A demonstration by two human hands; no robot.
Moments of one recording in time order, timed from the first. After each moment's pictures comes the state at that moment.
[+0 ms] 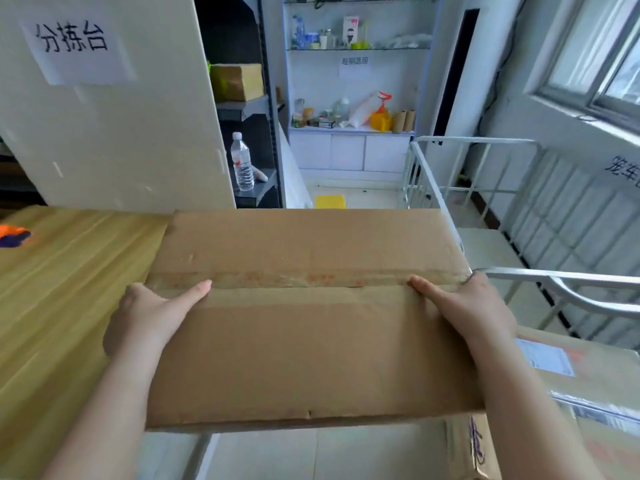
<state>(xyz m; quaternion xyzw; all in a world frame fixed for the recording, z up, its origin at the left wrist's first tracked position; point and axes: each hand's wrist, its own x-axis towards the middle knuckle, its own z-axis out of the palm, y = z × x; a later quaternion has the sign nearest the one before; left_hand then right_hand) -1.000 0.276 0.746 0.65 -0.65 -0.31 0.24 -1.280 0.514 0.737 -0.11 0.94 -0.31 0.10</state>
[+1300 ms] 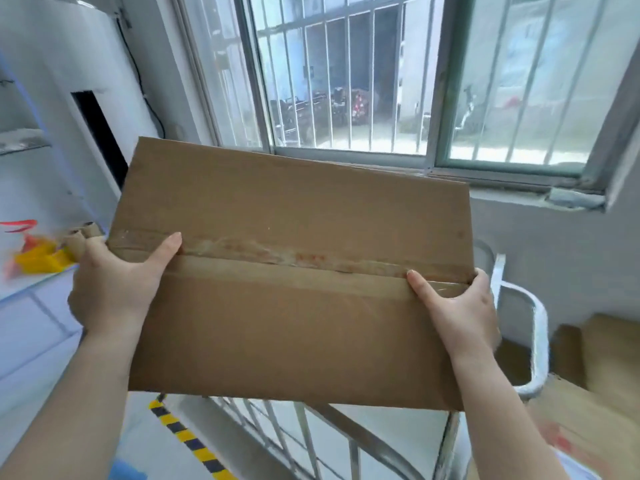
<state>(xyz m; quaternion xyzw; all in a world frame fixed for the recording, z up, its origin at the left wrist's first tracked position) -1.849 0.067 0.841 0.14 -0.85 -0.39 0.32 -1.745 0.401 0.765 0.34 0.76 -0.47 -0.30</state>
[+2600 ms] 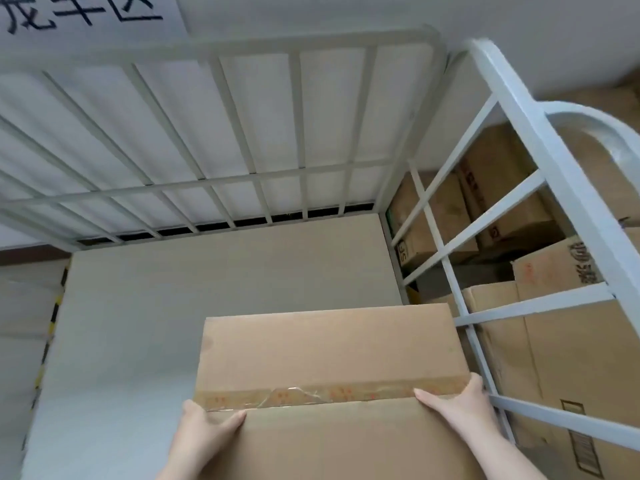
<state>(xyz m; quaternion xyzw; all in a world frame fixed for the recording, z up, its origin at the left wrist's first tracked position) -2.224 0.233 0.331 -0.03 -0.88 -0.15 -0.45 -1.918 0.443 0.331 0.77 0.46 -0.42 0.14</state>
